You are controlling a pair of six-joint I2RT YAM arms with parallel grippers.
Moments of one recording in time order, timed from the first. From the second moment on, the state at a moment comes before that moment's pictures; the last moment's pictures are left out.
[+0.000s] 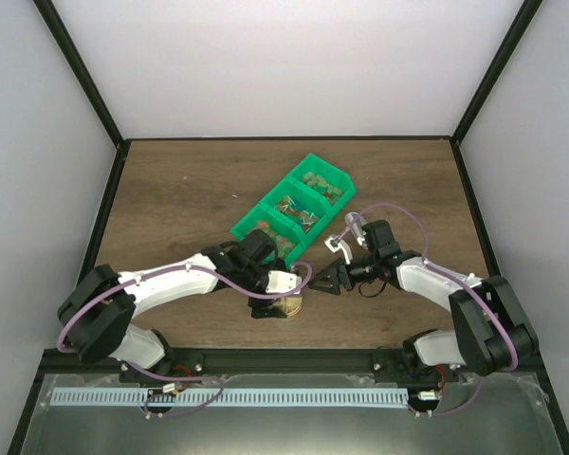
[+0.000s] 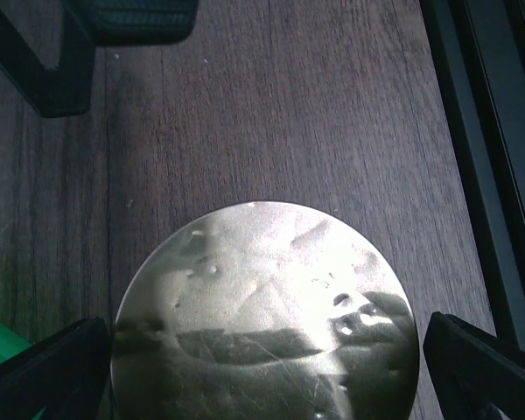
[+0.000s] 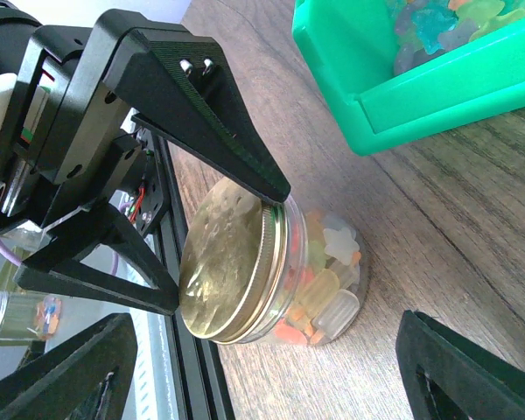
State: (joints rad) left arm -0.88 1.46 0.82 -0.44 0.45 0.71; right arm 0.38 1.33 0.53 -0.14 -1.04 0.05
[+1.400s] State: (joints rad) left arm -0.87 1.52 0.89 -0.47 0.48 0.76; right arm 0.34 1.30 0.56 -0.16 -0.97 0.00
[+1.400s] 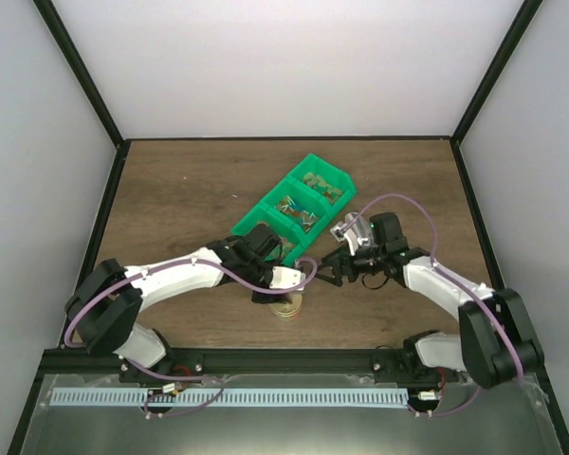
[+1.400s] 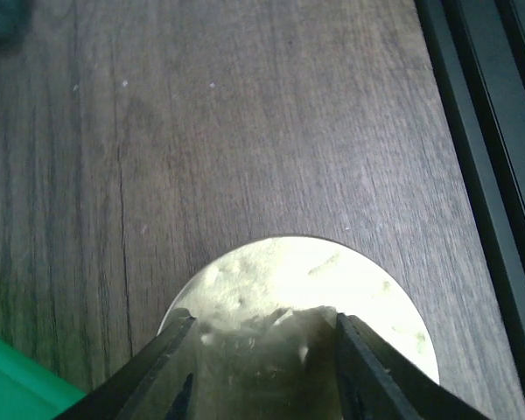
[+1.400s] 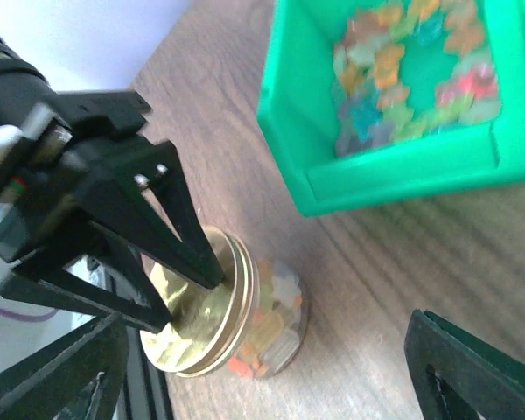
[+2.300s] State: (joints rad) left arm -0.61 1.11 0.86 -0.24 0.27 0.20; right arm 0.67 1.00 0.13 0.47 -0.56 0.13
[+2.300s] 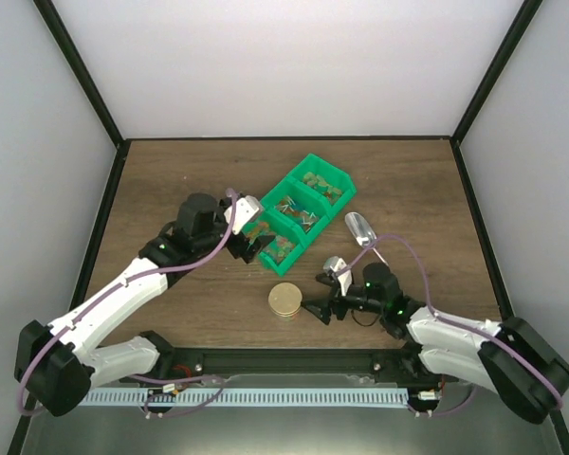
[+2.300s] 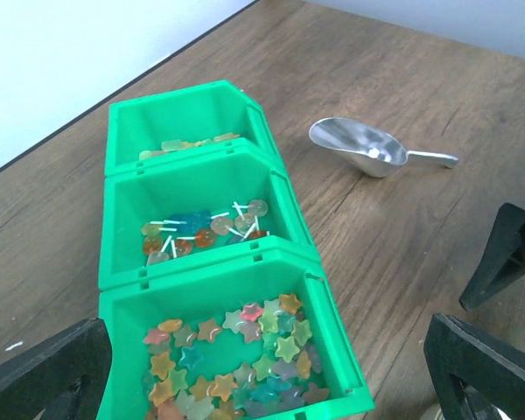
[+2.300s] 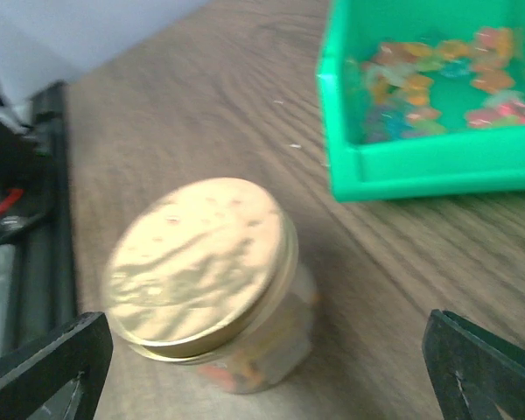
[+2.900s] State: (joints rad) left arm -0.59 1.11 0.84 -0.19 0.29 0.21; right arm 0.88 1.14 0.10 0.66 -0.36 0.03
